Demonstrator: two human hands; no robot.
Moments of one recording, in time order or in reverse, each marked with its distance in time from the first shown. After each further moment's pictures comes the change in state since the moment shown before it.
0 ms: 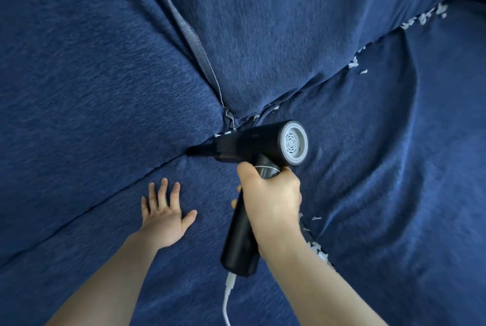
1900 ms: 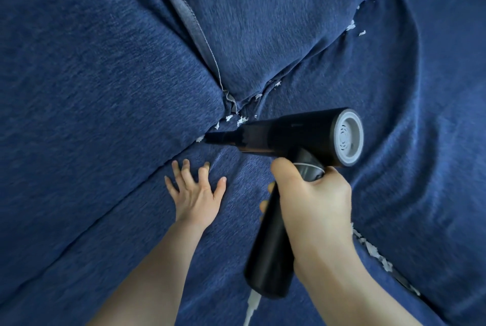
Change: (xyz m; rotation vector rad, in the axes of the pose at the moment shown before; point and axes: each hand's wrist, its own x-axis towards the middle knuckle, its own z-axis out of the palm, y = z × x) left_hand 0.033 0.025 0.012 -0.137 0.430 0.217; right_hand -0.041 0.003 0.013 0.131 0.177 0.028
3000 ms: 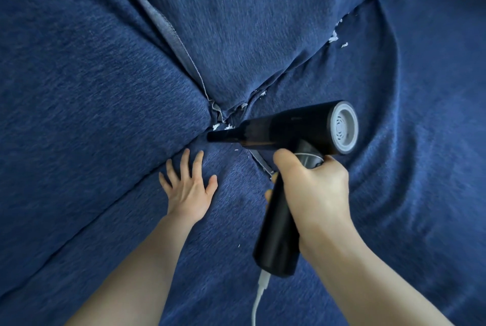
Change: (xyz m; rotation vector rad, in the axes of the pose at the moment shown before) left_hand 0.022 0.027 -0.017 0.041 -0.074 0.008; right_hand 0.037 -0.012 -0.028 -0.035 0.022 -0.041
